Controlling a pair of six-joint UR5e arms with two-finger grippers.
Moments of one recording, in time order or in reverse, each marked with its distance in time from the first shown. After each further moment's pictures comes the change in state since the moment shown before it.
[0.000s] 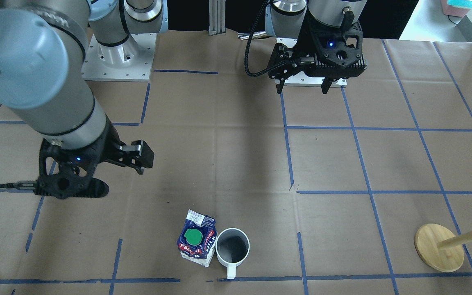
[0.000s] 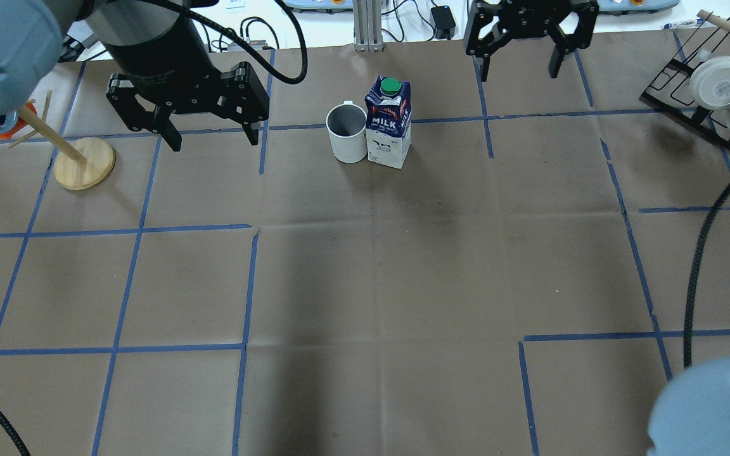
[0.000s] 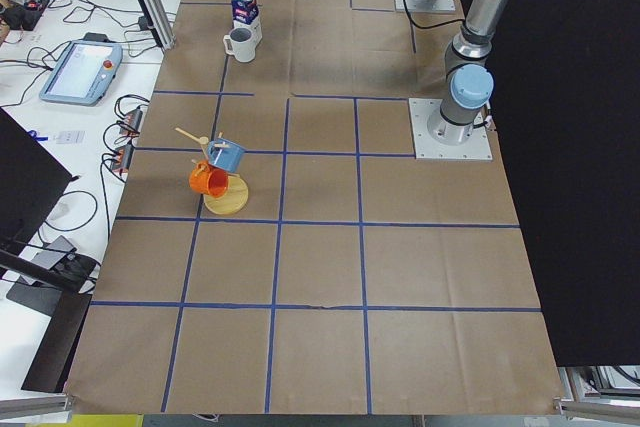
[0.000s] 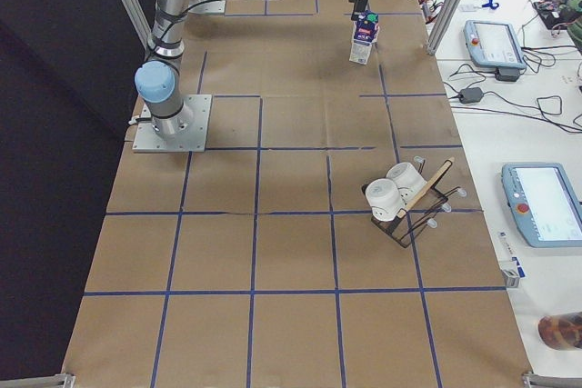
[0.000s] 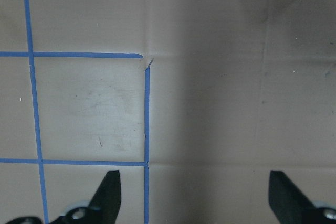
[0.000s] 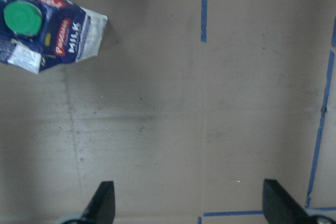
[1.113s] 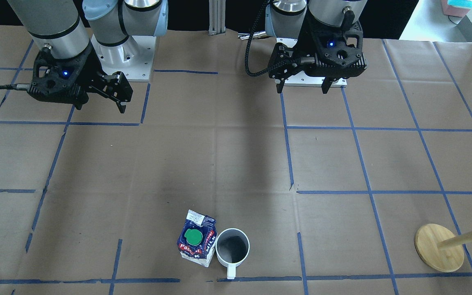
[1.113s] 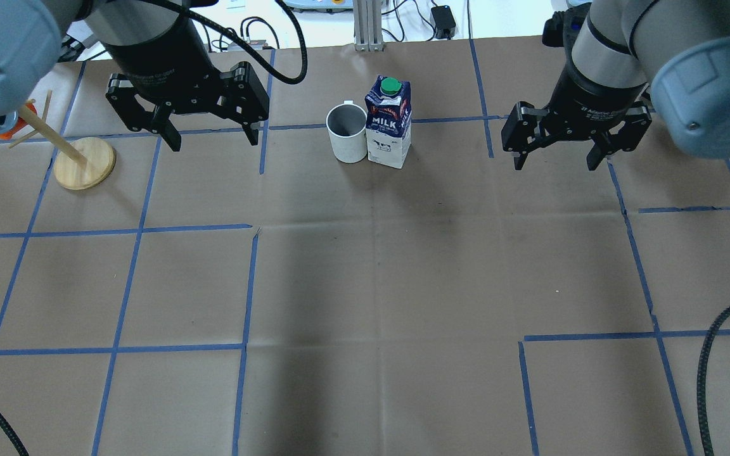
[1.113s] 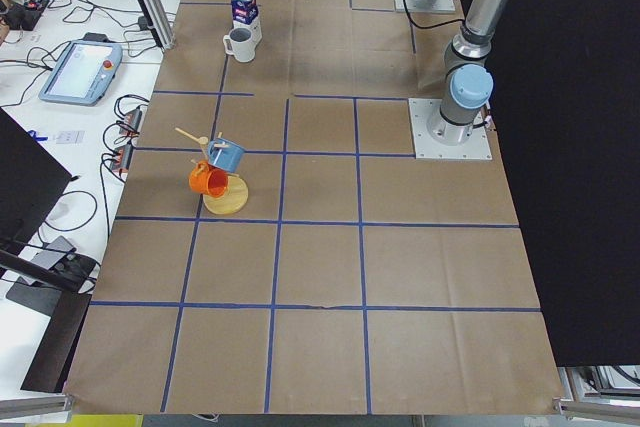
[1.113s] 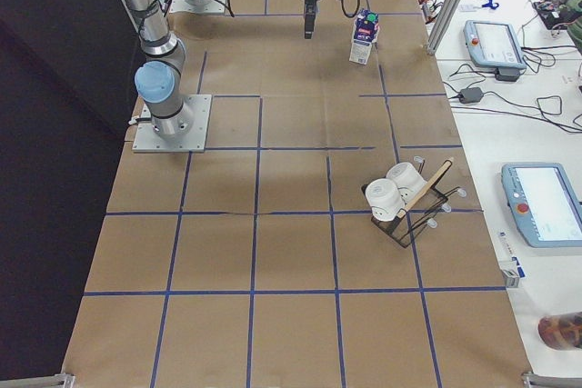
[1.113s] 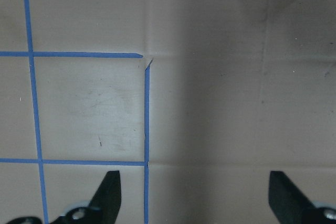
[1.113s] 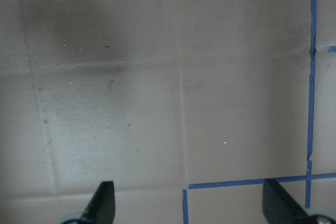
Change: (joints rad) left arm 0.000 0.003 -0.002 0.000 0.000 0.000; right arm -0.033 -0.327 0.507 -0.306 0.001 0.017
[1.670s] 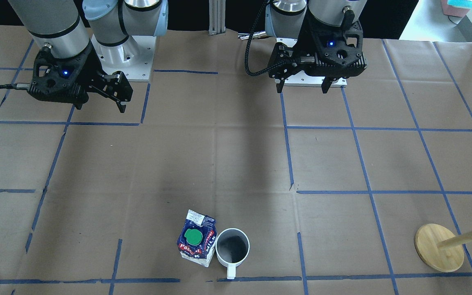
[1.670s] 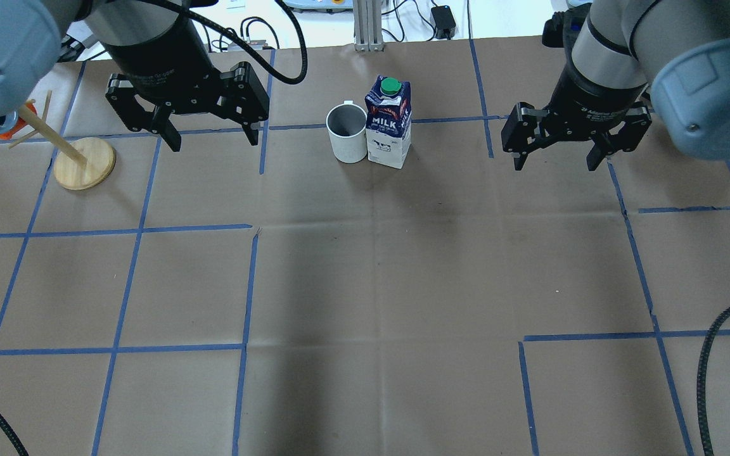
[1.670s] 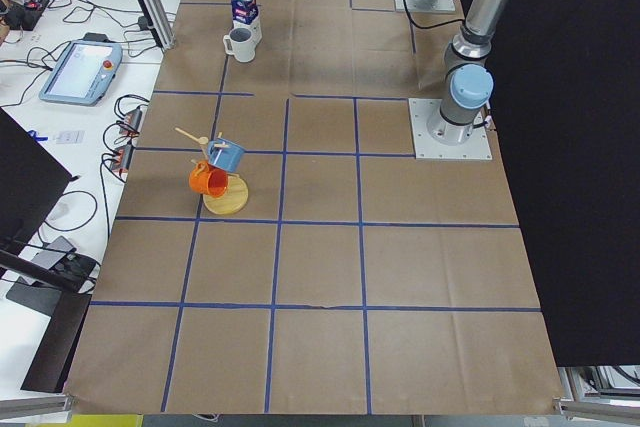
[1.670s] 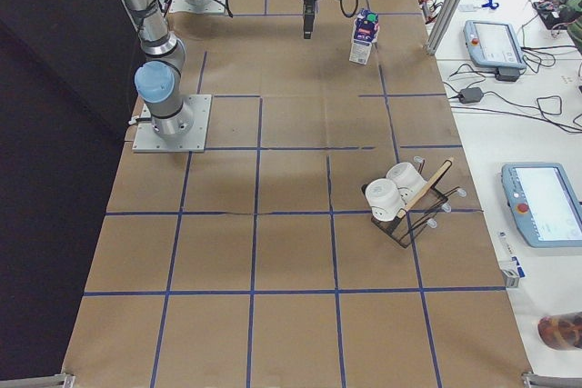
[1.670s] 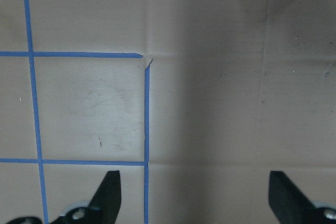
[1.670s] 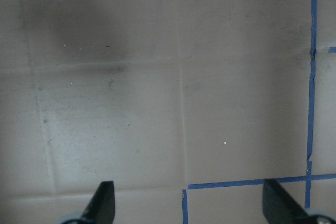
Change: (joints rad) left arm 0.000 0.000 0.000 0.000 -0.001 0.000; right arm 0.000 0.000 0.002 -0.001 0.000 -0.005
